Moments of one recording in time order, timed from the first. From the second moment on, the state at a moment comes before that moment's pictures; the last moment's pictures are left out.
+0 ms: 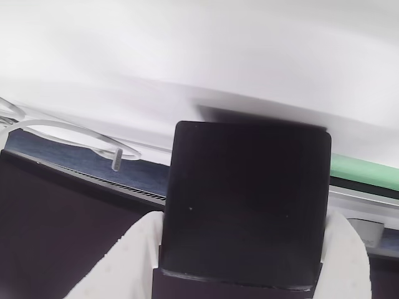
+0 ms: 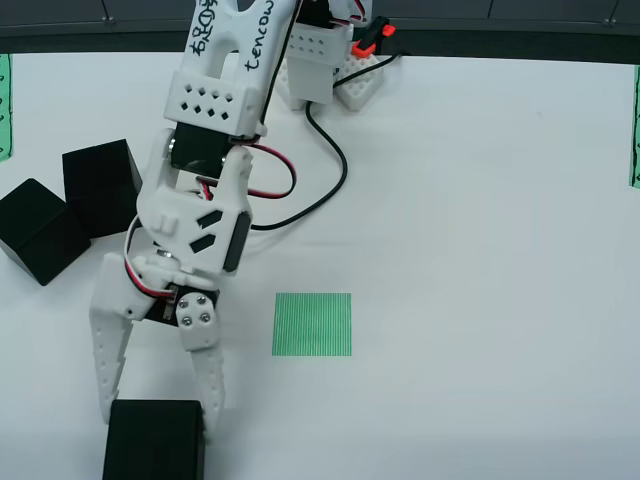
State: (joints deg) arm 13.9 66.2 101.3 -0.8 -108.3
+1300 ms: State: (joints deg) arm 16.0 103.4 143.5 -14.1 -103.1
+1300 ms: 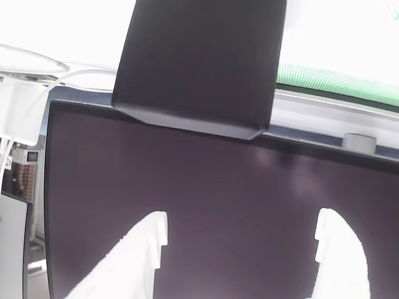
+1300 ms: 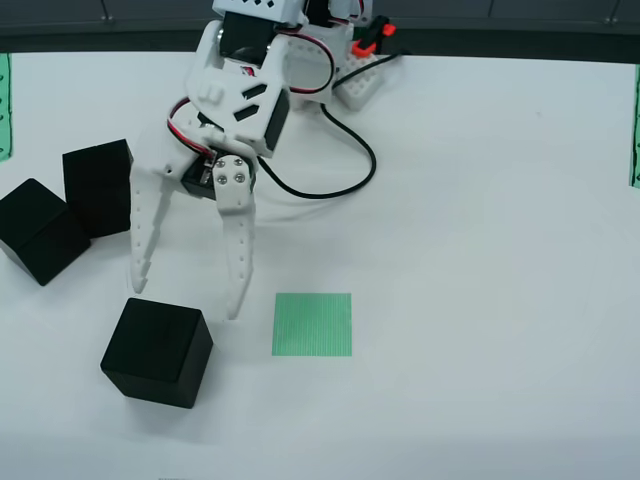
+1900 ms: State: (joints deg) arm 20.8 105.8 122.0 31.6 -103.4
